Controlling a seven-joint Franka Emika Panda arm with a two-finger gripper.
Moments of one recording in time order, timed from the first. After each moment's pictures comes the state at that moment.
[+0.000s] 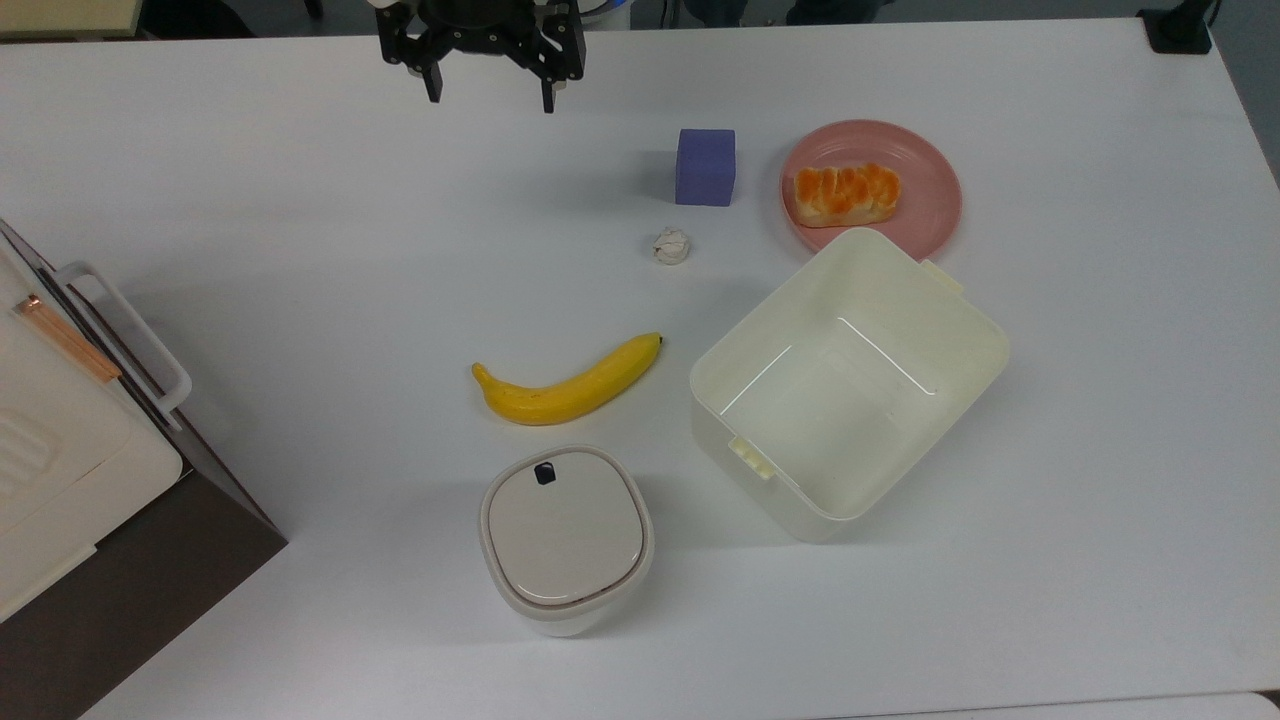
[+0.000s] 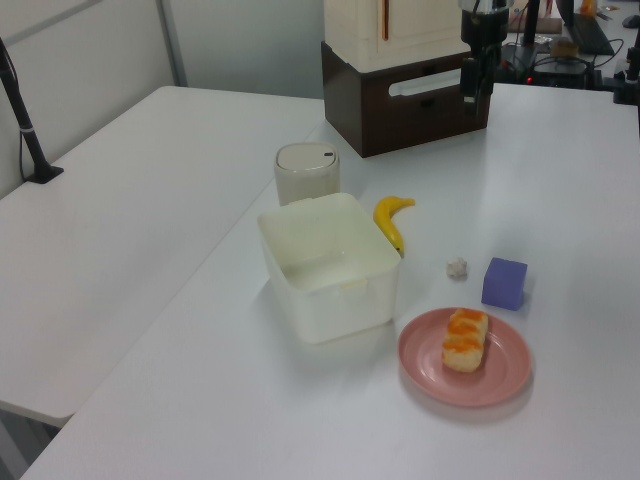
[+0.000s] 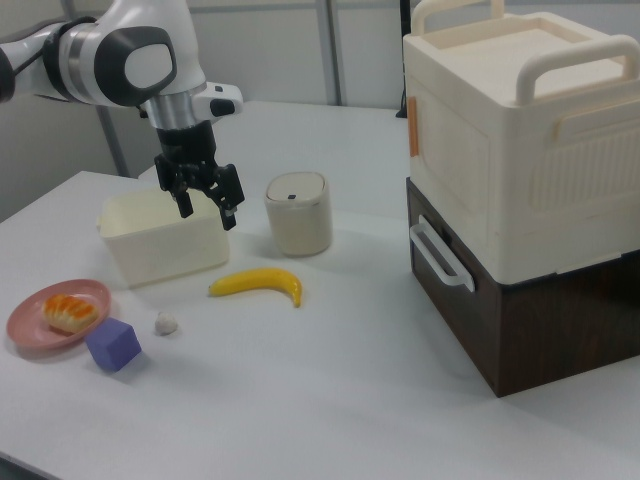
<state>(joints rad) 0.11 0.00 -0.14 -1.75 -0.02 1.74 0.05</state>
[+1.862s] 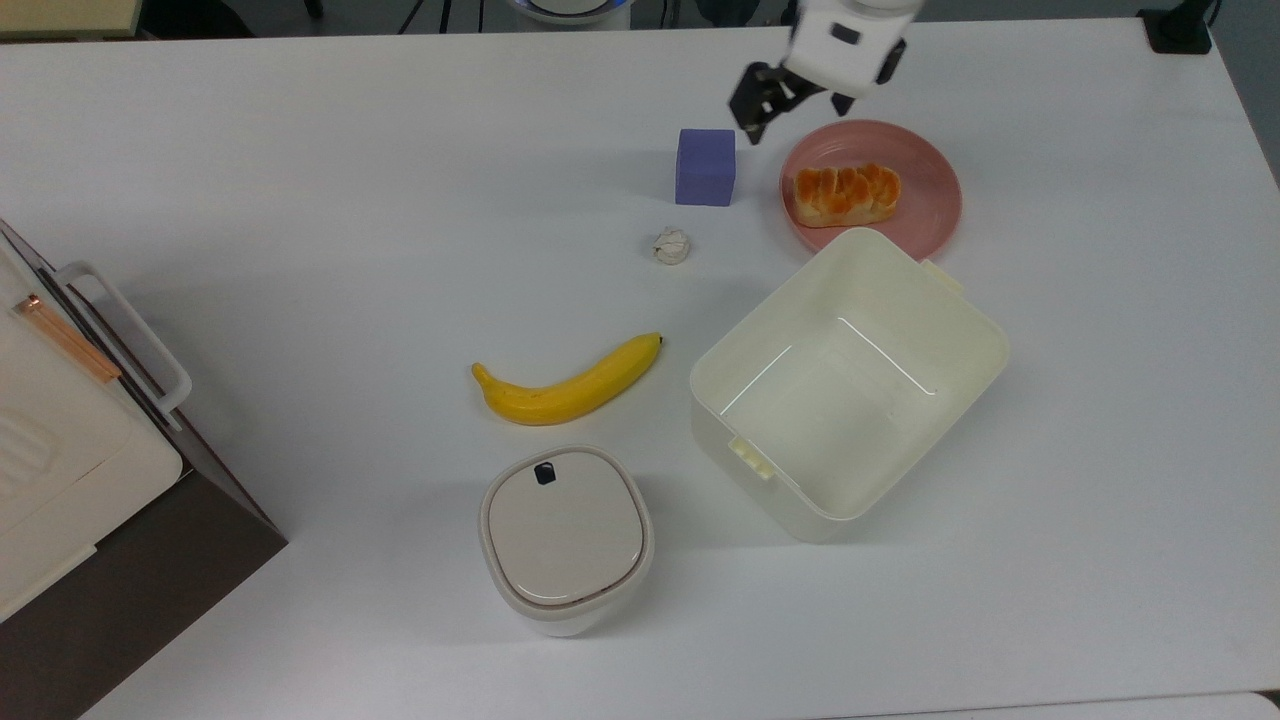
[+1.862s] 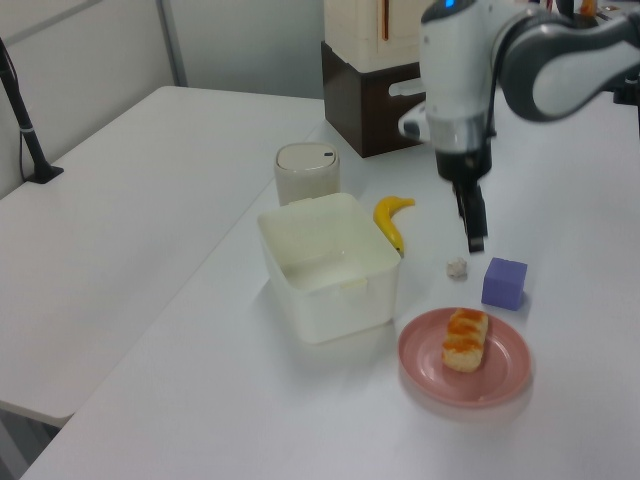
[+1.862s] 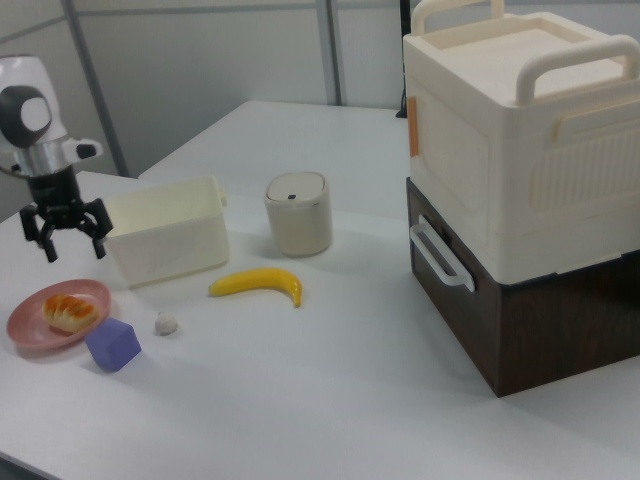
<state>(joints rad) 0.59 0.15 -0.12 -1.80 -0.02 1.78 0.06</state>
